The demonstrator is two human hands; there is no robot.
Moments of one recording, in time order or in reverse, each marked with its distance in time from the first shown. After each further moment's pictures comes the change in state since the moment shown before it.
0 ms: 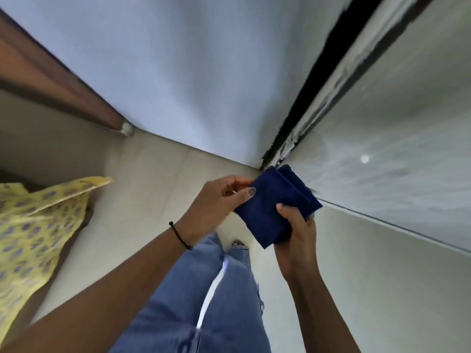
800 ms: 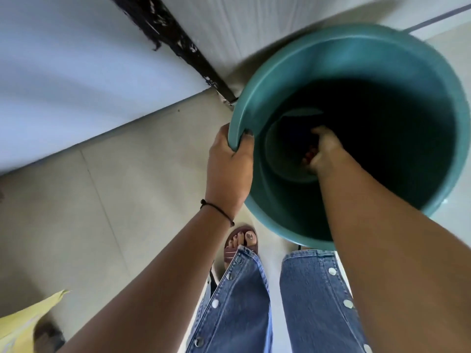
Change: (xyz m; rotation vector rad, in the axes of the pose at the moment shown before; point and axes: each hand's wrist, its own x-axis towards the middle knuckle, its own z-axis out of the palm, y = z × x) left_hand 0.387 -0.457 0.131 0.496 0.060 -0.115; right_hand 0.490 0.332 -0.401 0.267 0.812 0.459
